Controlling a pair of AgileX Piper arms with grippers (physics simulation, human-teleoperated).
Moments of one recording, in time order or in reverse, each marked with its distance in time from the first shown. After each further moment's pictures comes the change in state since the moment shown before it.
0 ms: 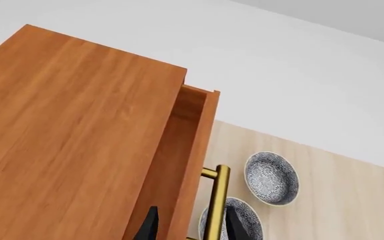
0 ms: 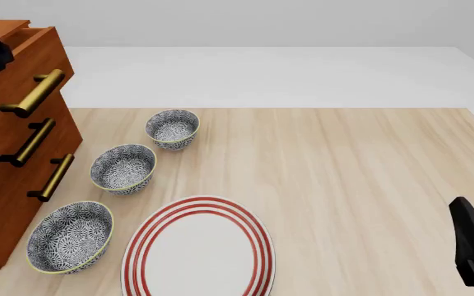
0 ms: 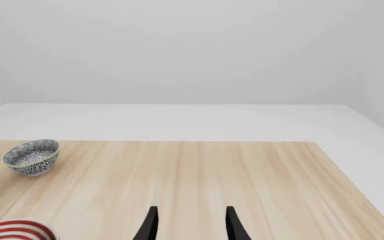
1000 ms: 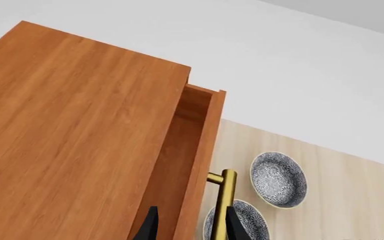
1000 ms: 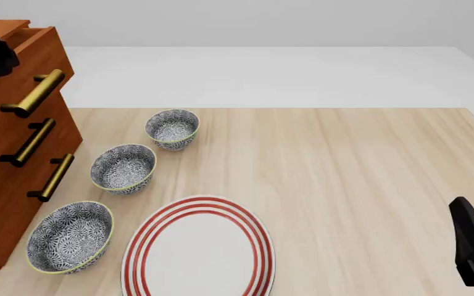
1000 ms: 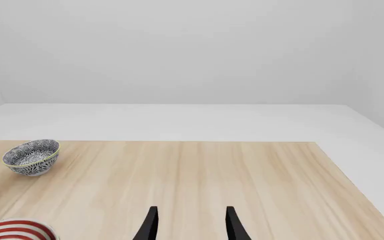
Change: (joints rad) left arm 0.011 0.051 -0.002 -0.028 0.013; right arm 0.000 0.000 0.000 0.000 0.000
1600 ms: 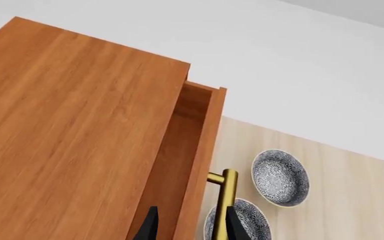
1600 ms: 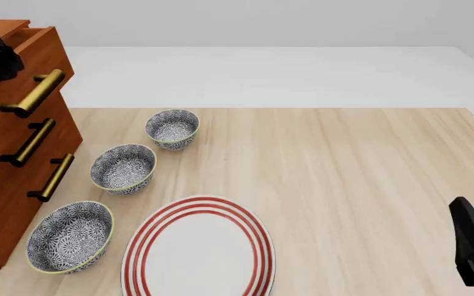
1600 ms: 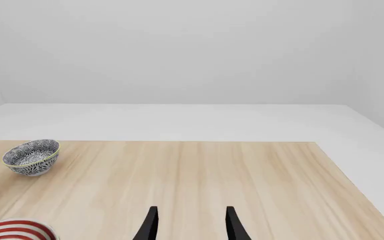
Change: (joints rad) left arm -0.003 0.018 0.010 -0.015 0.005; right arm 0.000 0.000 0.000 0.000 0.000
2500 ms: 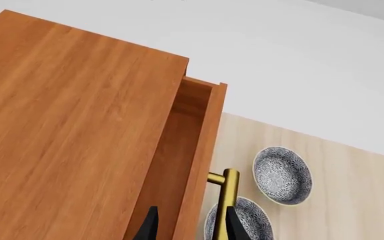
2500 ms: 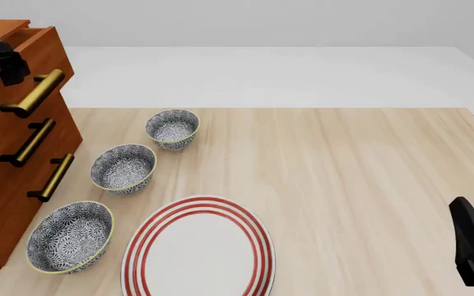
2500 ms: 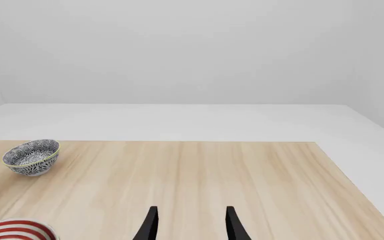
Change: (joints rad) left arm -0.005 0.026 0.010 -0.016 0.001; right arm 0.000 0.000 0.000 0.000 0.000
